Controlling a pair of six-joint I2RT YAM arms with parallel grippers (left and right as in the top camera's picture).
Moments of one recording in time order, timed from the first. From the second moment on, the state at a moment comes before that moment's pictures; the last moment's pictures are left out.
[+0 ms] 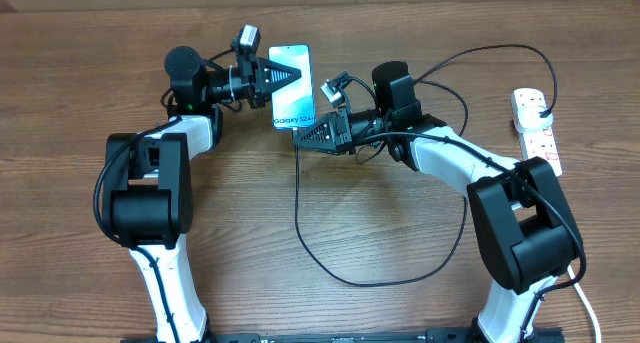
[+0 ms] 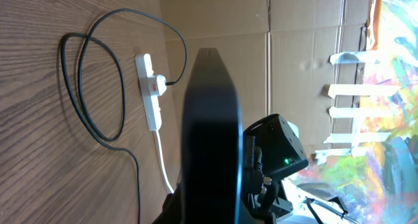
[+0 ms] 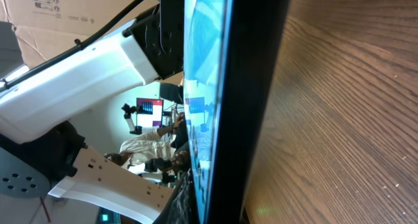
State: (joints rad) left arm -0.03 2.21 1.27 1.06 1.41 -1.58; right arm 0.40 1.97 1.17 0.22 -1.24 0.81
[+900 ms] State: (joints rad) left arm -0.03 2.21 1.27 1.06 1.42 -1.58; right arm 0.40 1.97 1.16 0.26 -1.23 0.83
